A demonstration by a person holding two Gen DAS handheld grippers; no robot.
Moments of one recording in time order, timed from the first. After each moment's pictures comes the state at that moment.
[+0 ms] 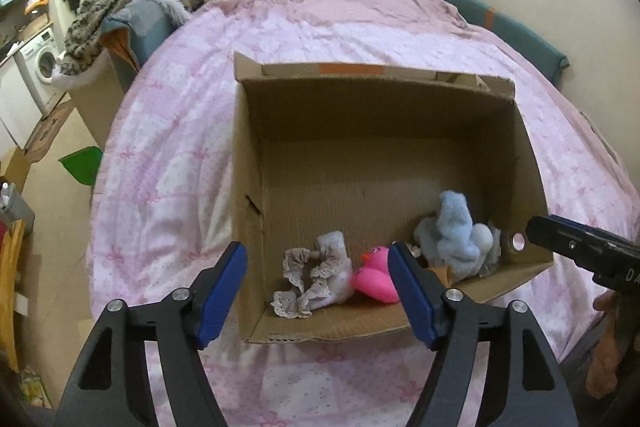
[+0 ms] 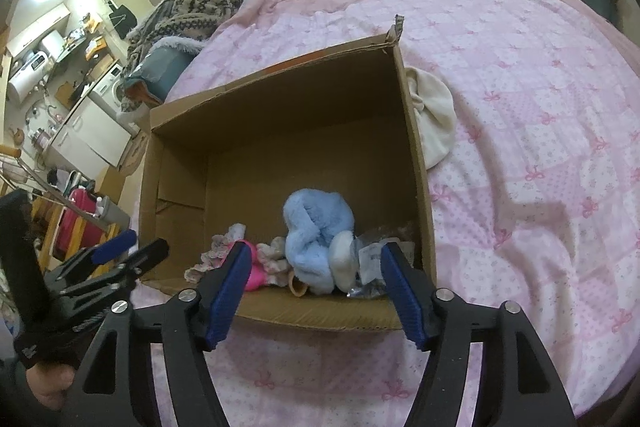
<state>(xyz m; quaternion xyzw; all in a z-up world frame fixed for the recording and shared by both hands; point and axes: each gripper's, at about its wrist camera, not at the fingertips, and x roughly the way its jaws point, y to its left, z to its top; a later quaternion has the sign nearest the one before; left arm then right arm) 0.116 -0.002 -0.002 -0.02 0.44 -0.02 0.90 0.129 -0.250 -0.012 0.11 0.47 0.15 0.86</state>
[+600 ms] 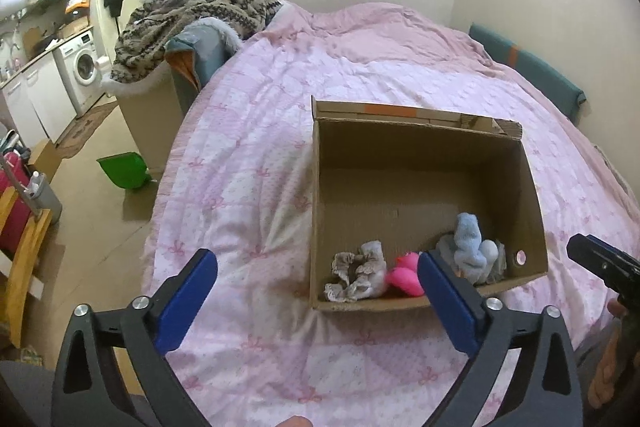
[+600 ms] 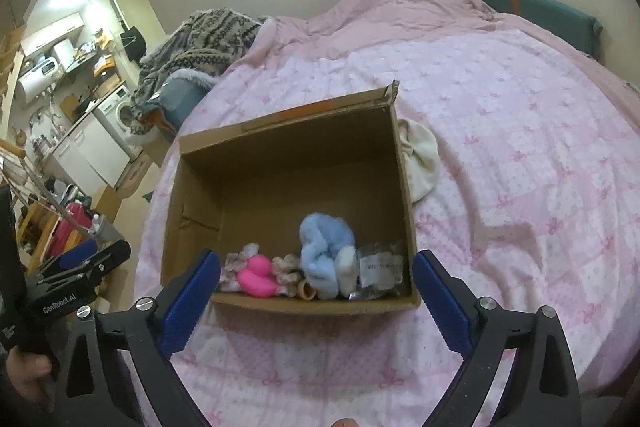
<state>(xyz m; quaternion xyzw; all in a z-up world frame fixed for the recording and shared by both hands) 0.060 0.032 0.042 -0.03 0.39 0.03 0.92 0.078 -0.256 0.026 0.10 0.40 0.14 0.90</state>
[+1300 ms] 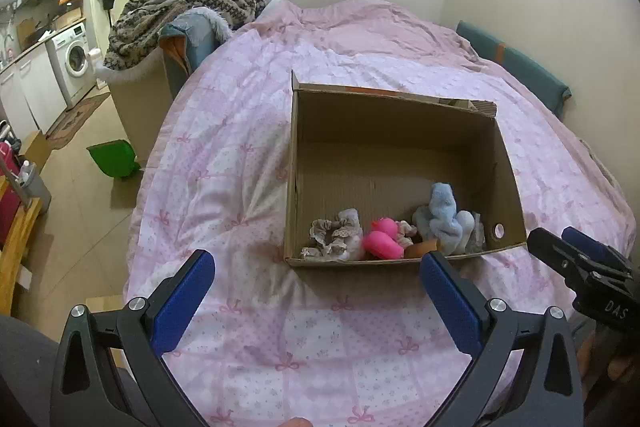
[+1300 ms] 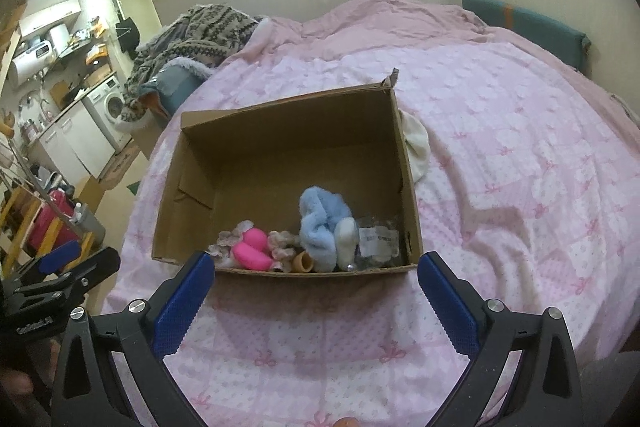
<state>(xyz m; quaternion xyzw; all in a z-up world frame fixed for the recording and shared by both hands) 0.028 0.016 0.029 -0.05 0.40 0.01 0.92 0.049 -0.235 0.016 0.06 0.39 0.11 0.91</state>
